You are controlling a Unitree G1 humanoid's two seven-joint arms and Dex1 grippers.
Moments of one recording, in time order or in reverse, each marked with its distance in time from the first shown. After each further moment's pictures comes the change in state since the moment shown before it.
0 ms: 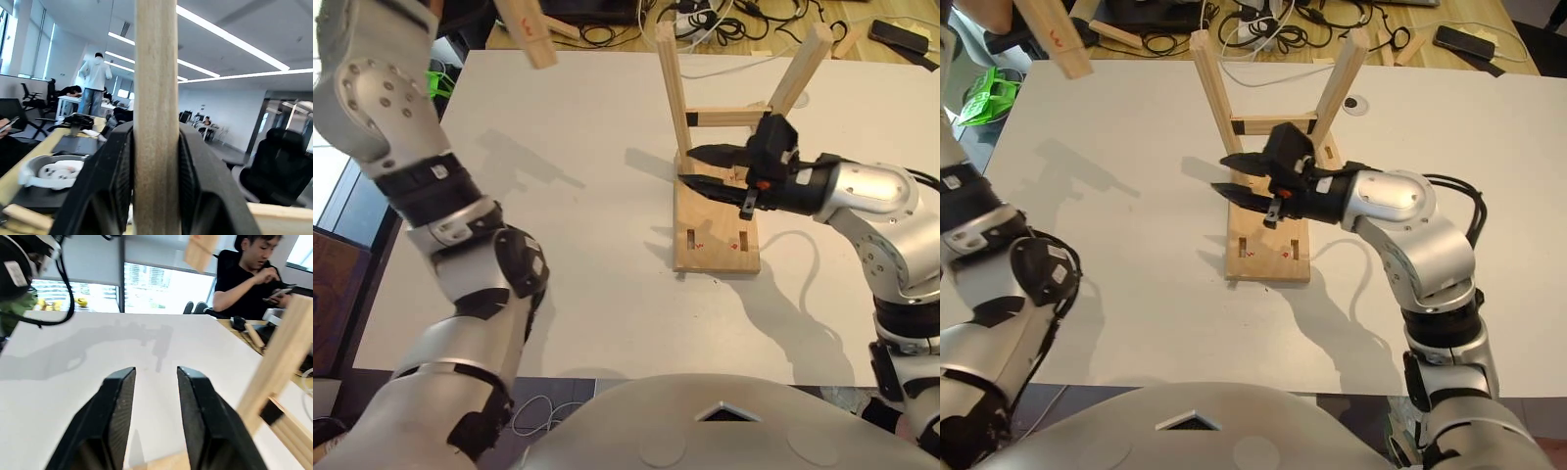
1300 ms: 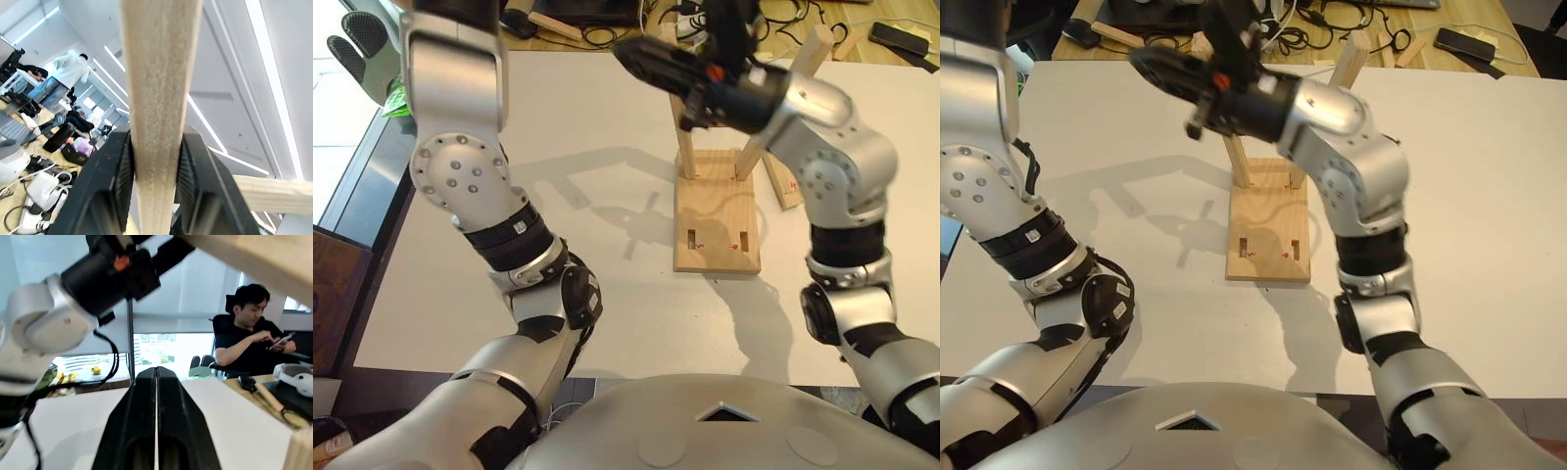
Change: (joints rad) left arm 0.110 -0.184 -0.085 -0.233 -0.438 -0.137 0.410; right arm -0.181 0.223 -0.102 0.258 0.072 -0.014 -0.041
